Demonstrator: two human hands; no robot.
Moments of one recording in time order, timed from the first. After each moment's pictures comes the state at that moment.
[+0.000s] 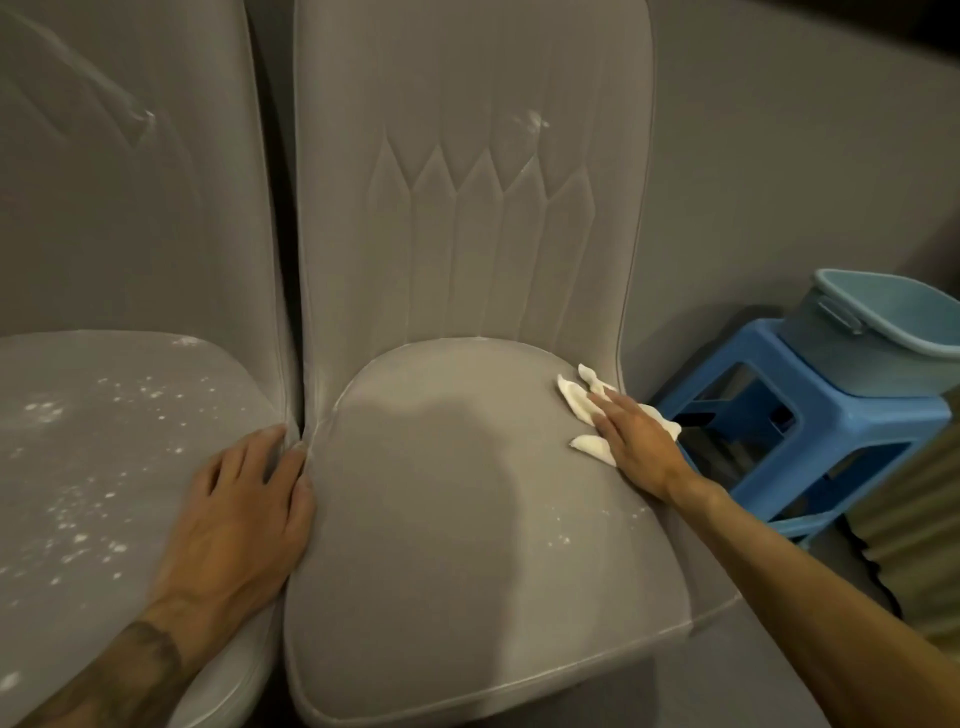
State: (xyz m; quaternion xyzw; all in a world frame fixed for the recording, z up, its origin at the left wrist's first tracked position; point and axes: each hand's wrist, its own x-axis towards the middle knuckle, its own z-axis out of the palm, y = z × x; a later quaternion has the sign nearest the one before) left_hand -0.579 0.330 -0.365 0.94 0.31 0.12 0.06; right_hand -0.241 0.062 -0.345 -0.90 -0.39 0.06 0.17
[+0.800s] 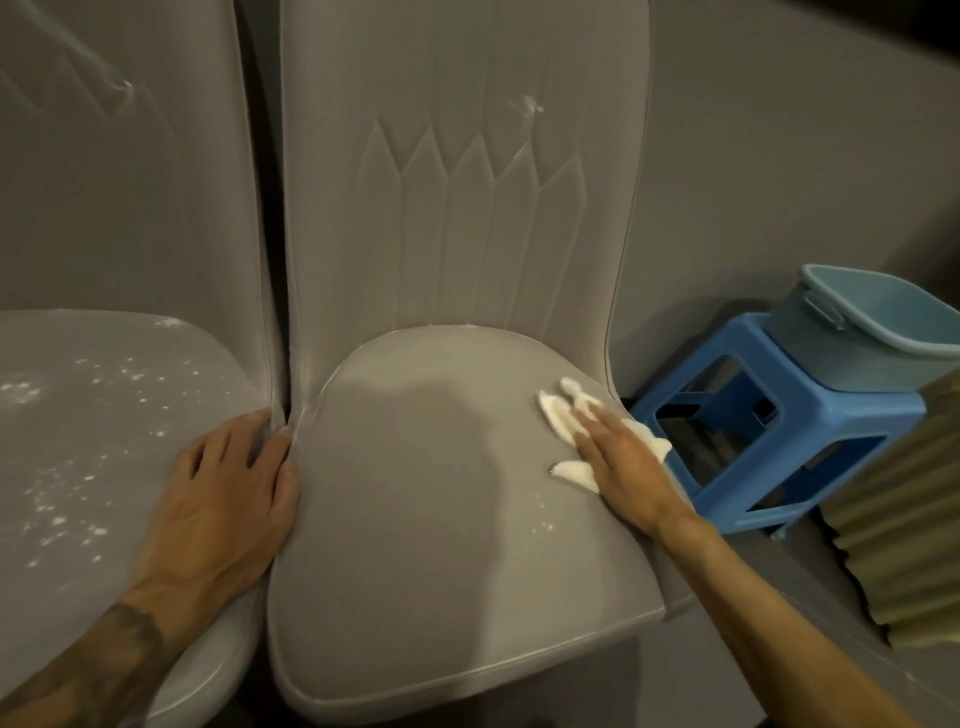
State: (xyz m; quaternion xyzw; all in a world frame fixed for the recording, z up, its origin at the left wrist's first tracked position) left_hand -0.579 0.332 -0.370 0.94 0.30 0.13 0.05; right_hand -0.291 0.045 -0.346 -0.90 -0.39 0.05 0.18
